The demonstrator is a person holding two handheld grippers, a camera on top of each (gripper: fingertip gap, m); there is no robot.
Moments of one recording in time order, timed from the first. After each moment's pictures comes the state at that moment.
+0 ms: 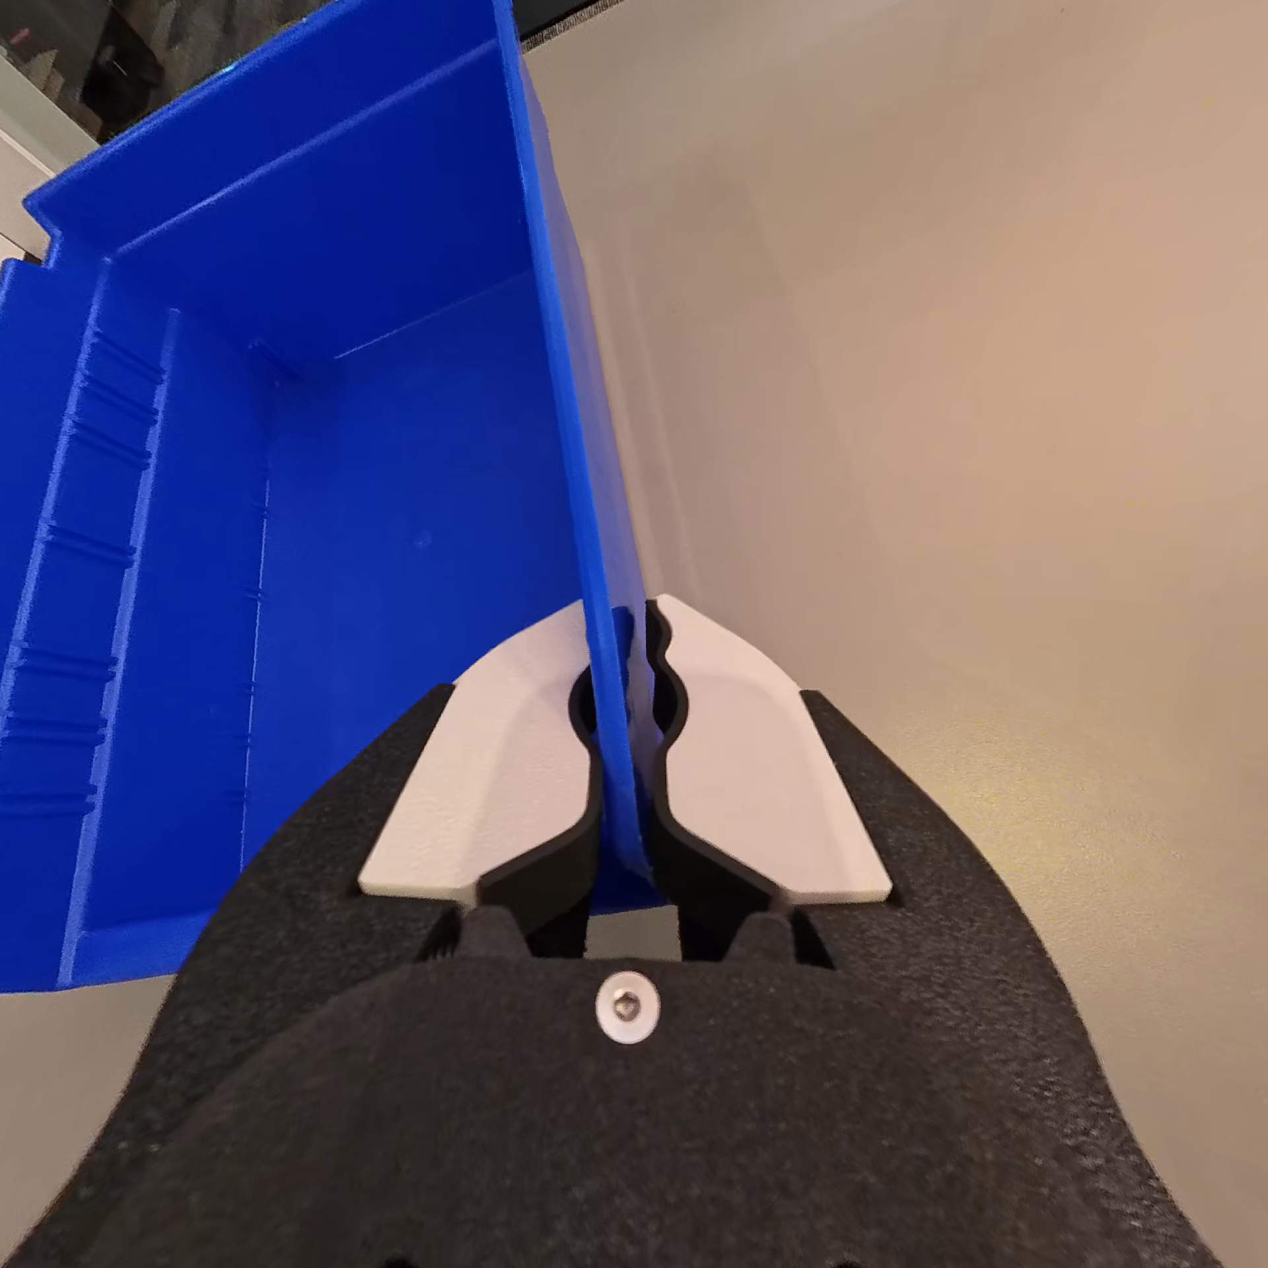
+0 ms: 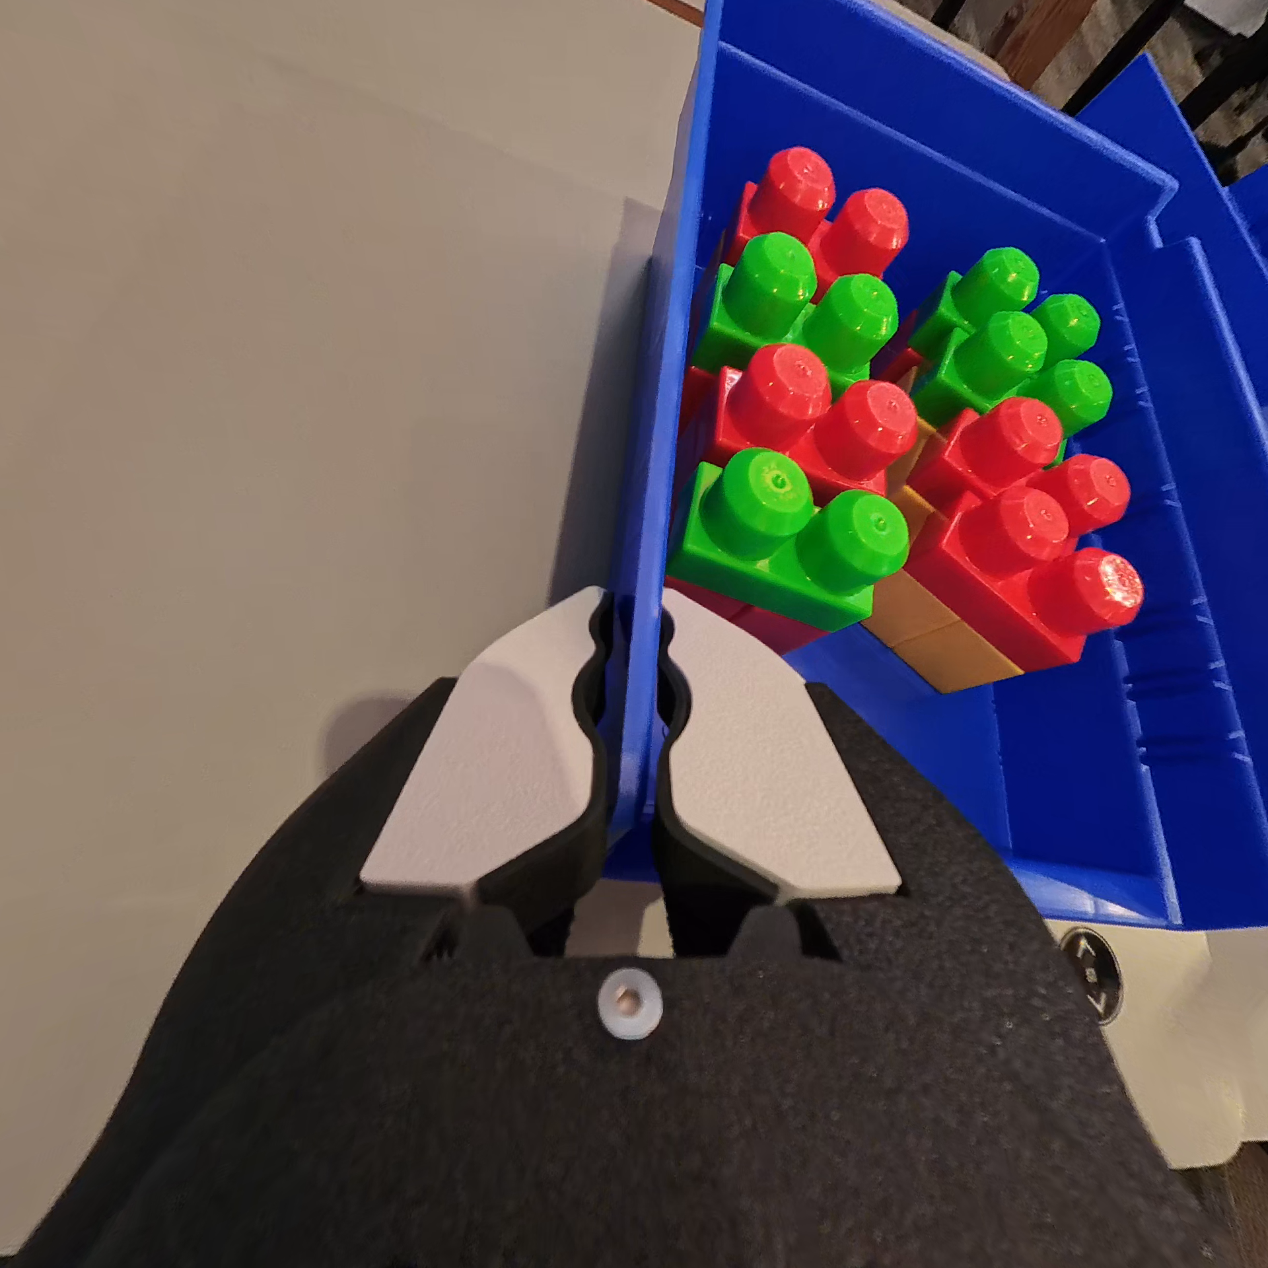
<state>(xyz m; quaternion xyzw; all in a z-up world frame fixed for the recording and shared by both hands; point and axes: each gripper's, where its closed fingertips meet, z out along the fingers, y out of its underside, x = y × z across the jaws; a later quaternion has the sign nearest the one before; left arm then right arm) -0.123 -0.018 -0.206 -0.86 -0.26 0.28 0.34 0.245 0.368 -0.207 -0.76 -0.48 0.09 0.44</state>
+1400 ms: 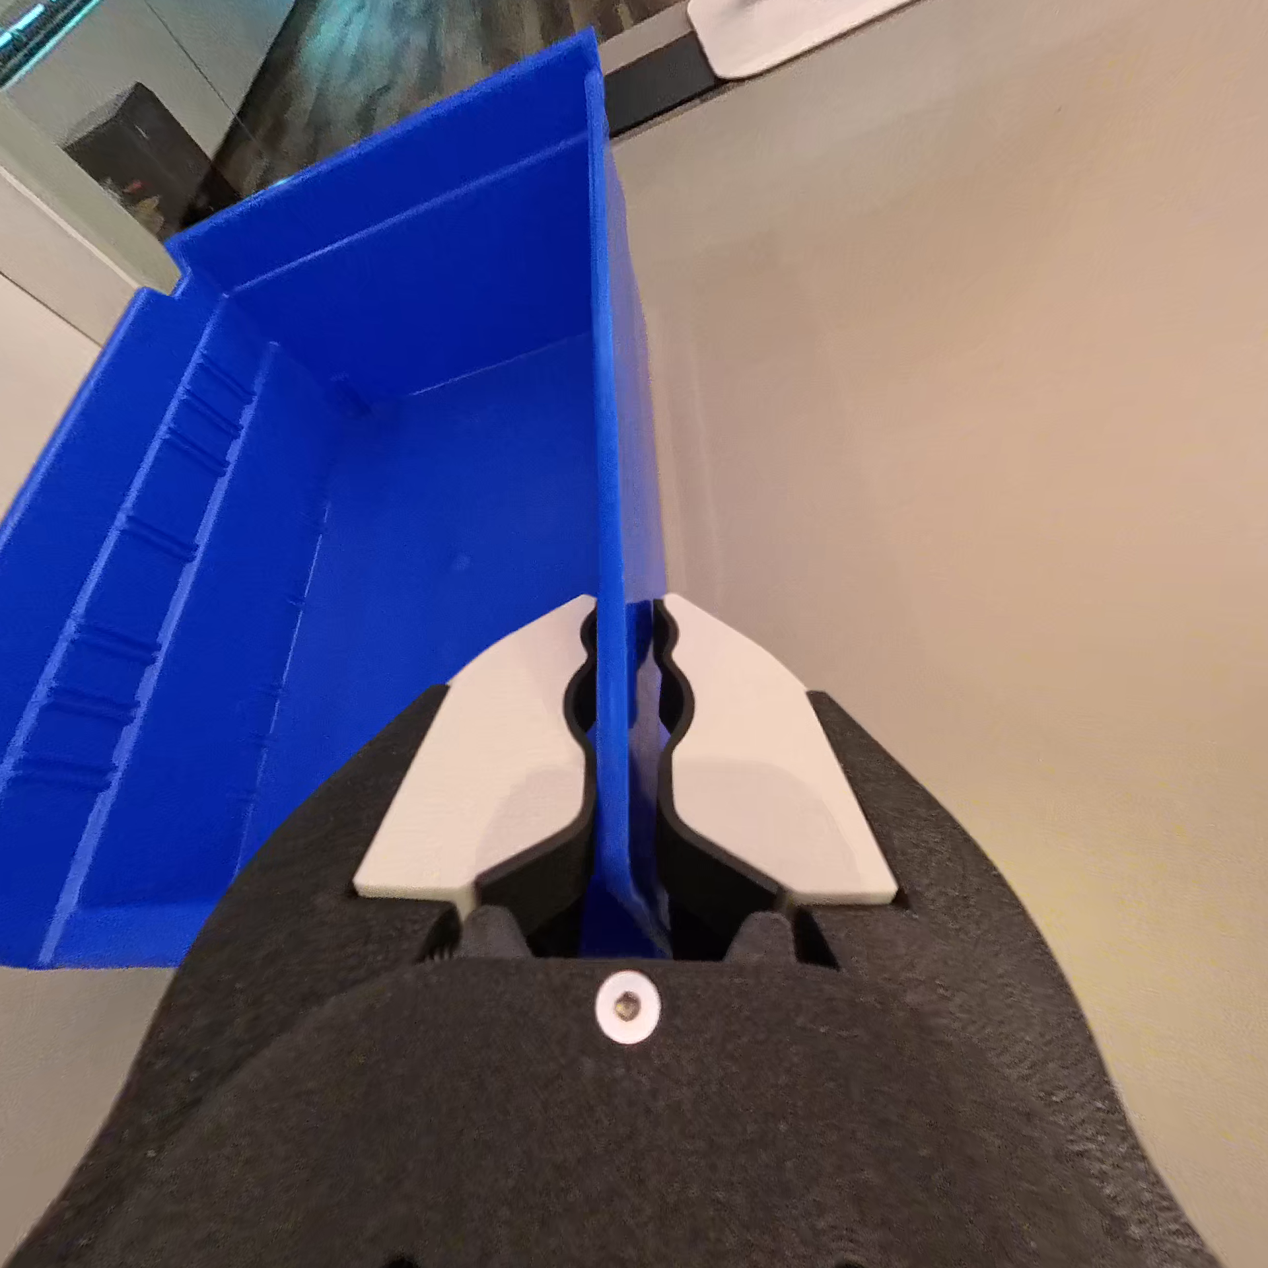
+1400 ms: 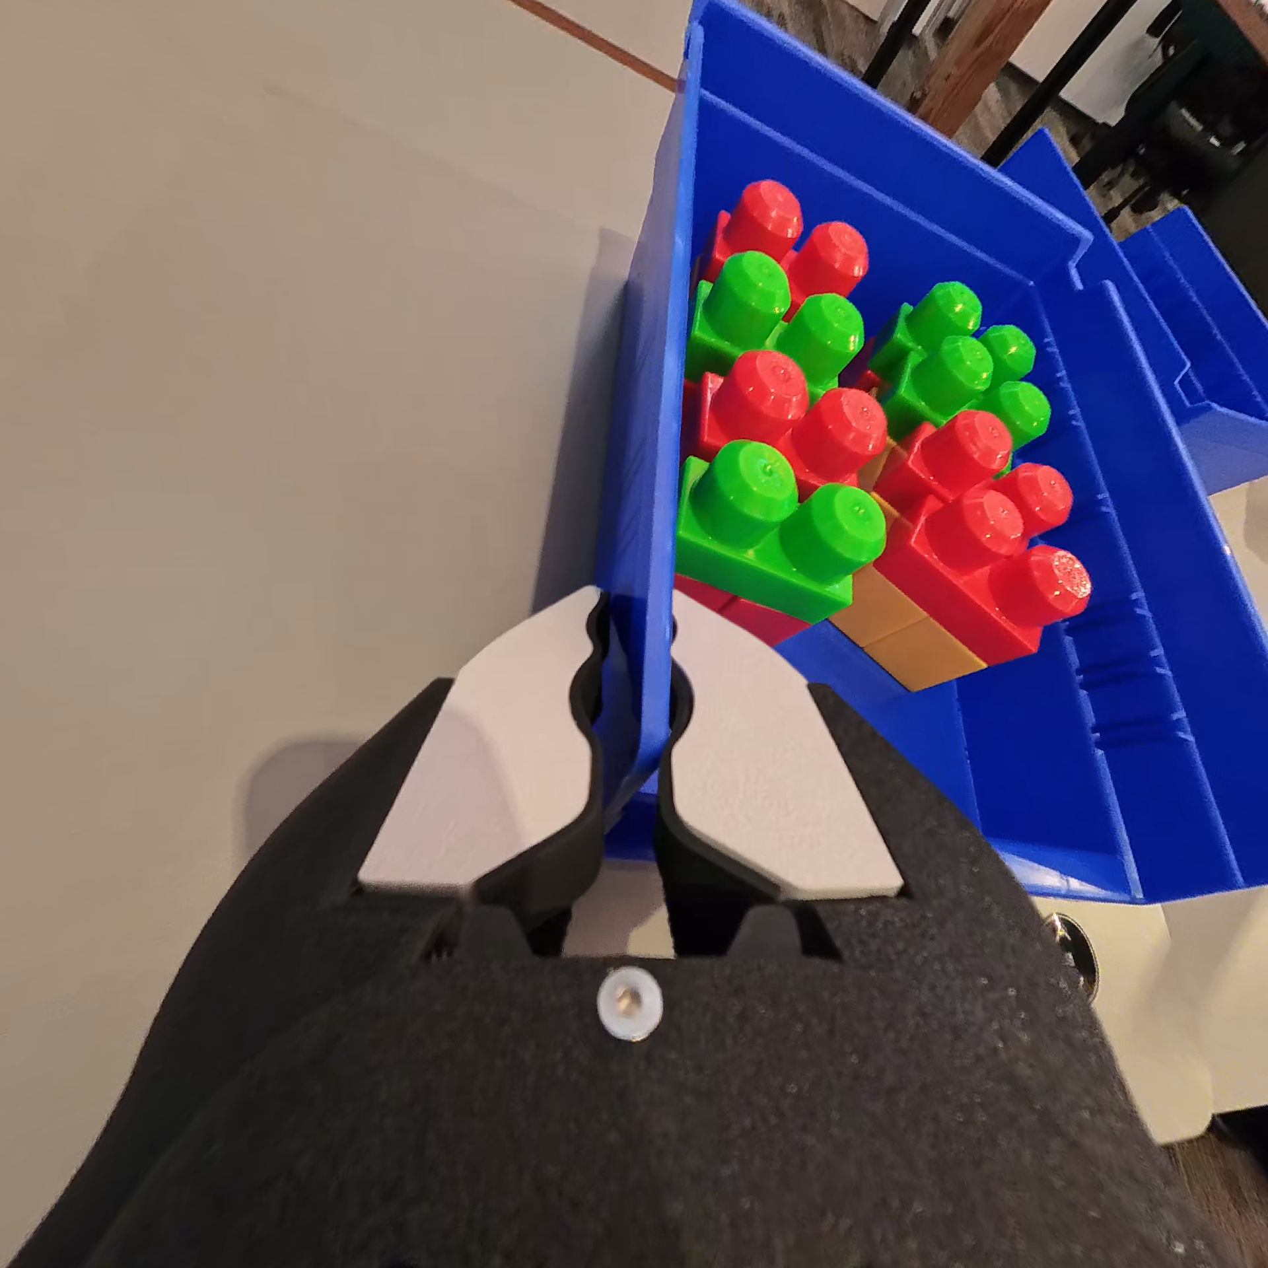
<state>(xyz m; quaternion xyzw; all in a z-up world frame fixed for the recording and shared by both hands) -0.135 -0.030 -0.202 -0.83 -0.24 0.31 0.40 0.244 0.368 -0.206 -0.74 -0.46 0.06 0.48</state>
